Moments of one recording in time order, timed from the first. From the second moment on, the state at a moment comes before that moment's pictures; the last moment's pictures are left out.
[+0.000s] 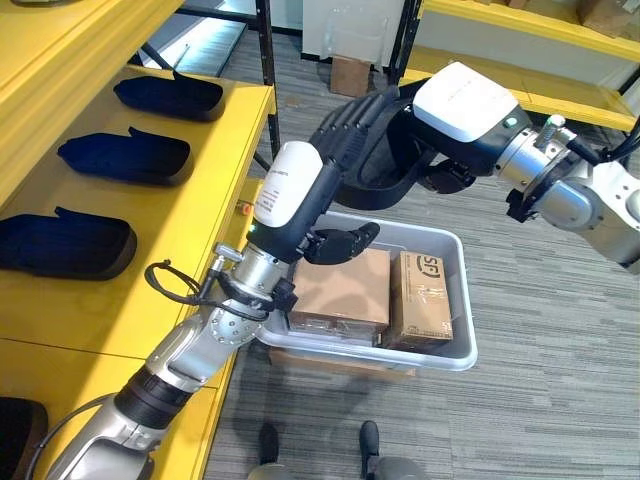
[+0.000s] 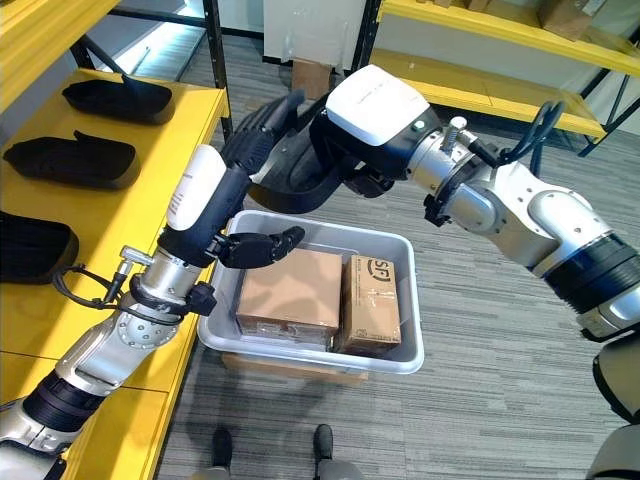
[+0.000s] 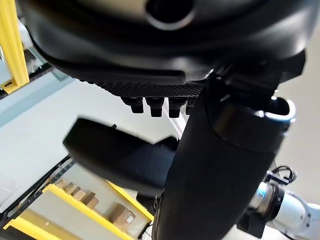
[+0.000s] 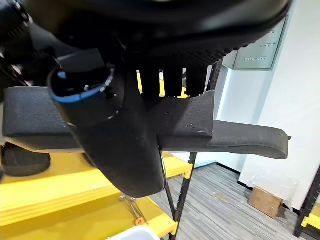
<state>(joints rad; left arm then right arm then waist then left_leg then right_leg) -0.46 0.68 -0.44 -0.20 0.33 -0.25 0.34 -1.19 -1.10 0.90 0.22 -0.33 -0.30 -0.14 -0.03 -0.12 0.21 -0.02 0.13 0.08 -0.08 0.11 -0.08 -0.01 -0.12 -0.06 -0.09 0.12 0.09</state>
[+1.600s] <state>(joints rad) -0.51 0.65 -0.45 0.04 0.56 -0.17 0.45 -1.19 -0.99 0.90 0.24 -0.33 -0.26 -0.14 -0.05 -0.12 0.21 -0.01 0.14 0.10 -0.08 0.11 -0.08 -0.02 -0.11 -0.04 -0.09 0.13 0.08</state>
